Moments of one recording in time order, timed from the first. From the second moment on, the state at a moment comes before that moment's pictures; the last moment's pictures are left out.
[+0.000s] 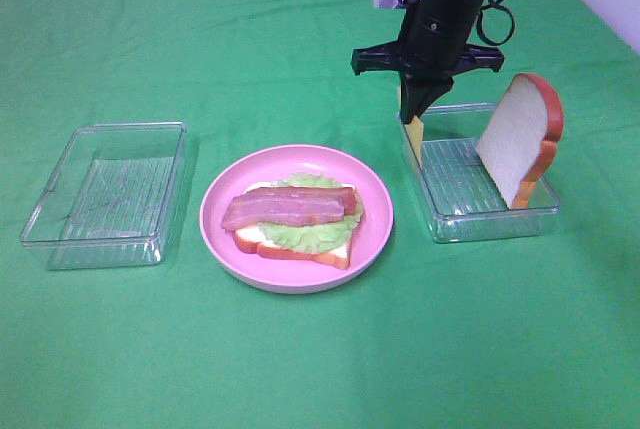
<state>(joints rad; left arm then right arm) -0.39 0.00 -0.50 -0.01 1.05 0.01 0.34 2.32 -2.04 0.05 1.16 0.11</state>
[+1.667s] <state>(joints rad) -0.39 0.00 -0.50 -0.01 1.05 0.01 0.49 2.30 -1.85 0.45 1.08 -0.10</state>
